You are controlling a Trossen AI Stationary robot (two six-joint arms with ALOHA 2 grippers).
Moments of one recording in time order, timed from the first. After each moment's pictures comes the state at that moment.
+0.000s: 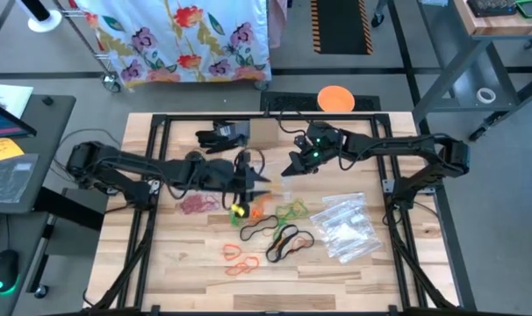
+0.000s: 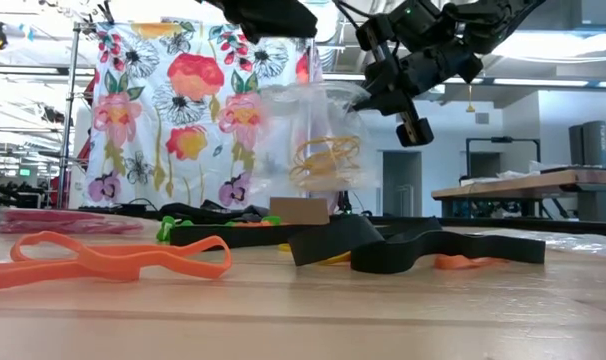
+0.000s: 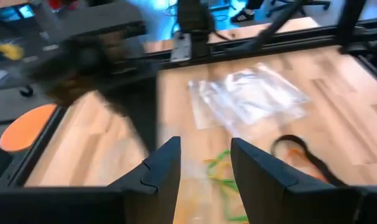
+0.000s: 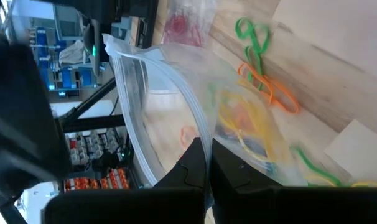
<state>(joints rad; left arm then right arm) -0.08 1.39 1.01 -0.01 -0.16 0.14 -0.34 1.48 0.89 0.01 -0.55 1.09</state>
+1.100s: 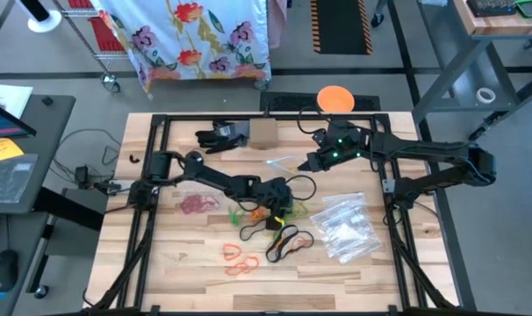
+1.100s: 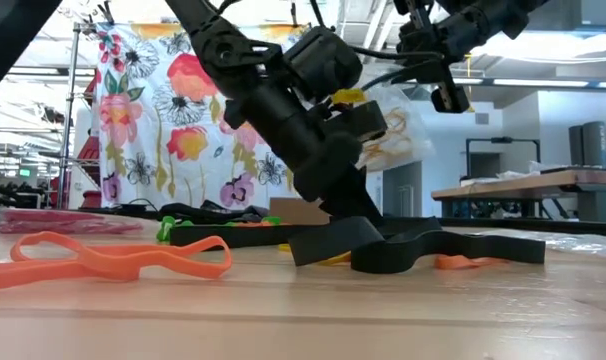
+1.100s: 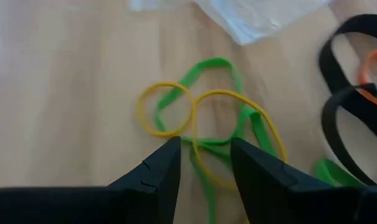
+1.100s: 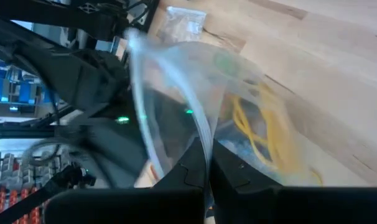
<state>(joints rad) -0.02 2.10 1.25 0.12 0.05 0.11 -0.30 1.21 0.89 -0.28 -0.33 0.94</state>
